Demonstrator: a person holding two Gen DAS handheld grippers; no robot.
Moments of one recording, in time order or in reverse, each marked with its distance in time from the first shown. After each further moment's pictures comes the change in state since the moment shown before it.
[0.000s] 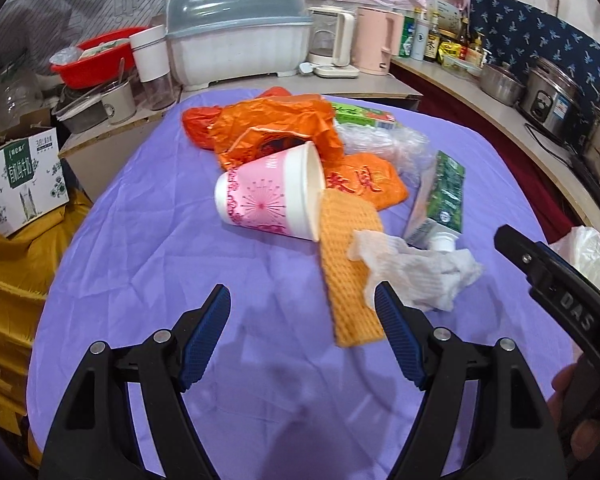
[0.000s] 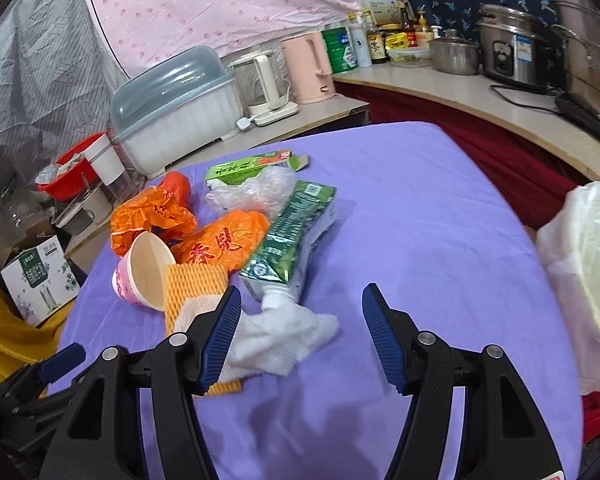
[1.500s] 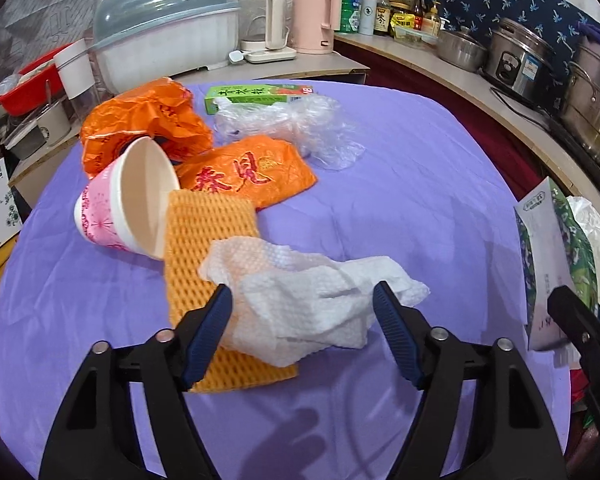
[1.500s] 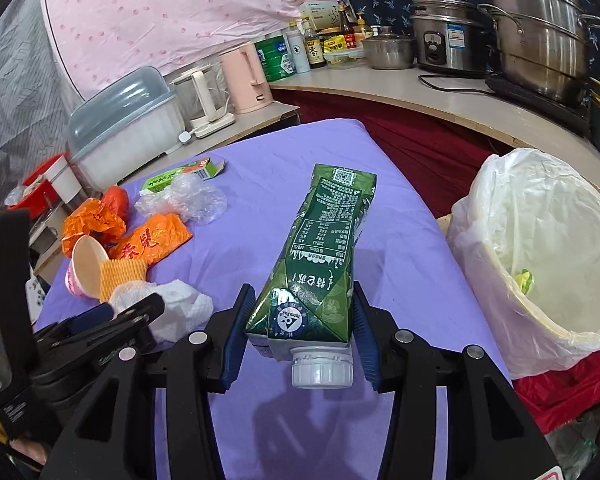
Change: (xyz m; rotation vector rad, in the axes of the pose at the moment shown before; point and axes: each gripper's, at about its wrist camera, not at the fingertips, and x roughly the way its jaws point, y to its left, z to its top) left arm 0.053 -0.101 0.002 0.120 0.032 -0.083; right arm -0.044 -0.087 -0.020 0.075 -0.029 -0.133
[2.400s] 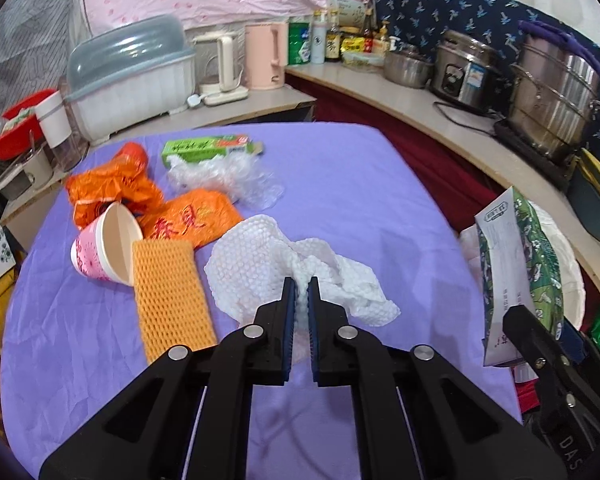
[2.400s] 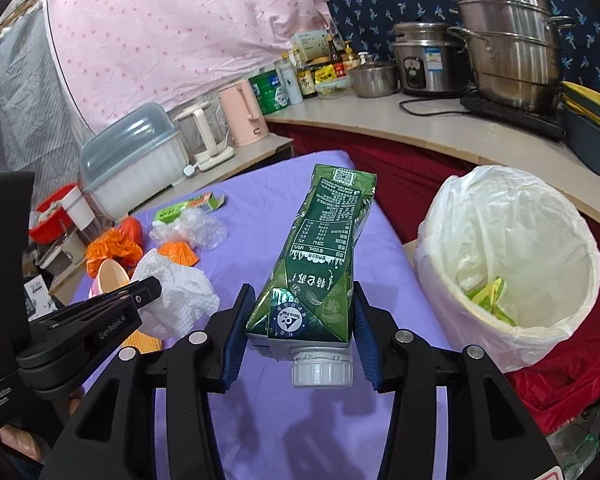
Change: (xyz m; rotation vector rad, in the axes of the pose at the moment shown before) left arm -0.075 -0.061 0.008 0.087 -0.098 -0.086; right arm -0.068 -0.035 -0.001 0.046 -0.109 0.026
